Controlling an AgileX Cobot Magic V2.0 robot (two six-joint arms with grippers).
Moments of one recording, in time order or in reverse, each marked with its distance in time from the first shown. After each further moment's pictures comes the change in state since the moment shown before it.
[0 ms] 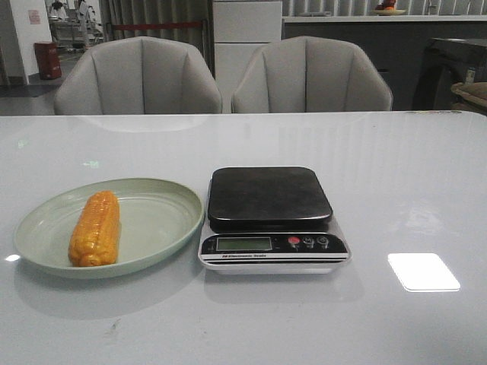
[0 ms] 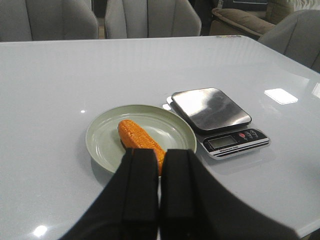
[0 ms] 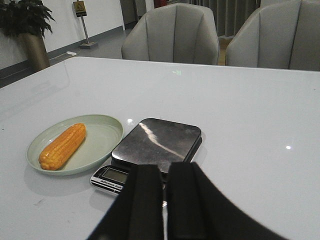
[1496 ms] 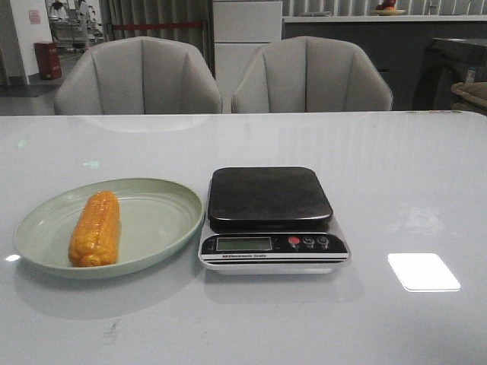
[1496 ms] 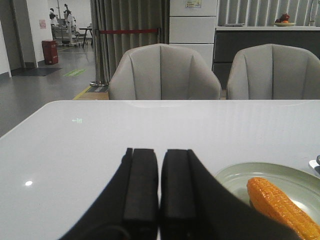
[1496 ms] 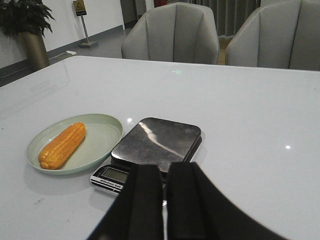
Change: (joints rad) left arm 0.469 0.000 0.383 0.117 -0.637 0.000; right arm 0.000 -0.001 0.000 -0.002 0.002 0.000
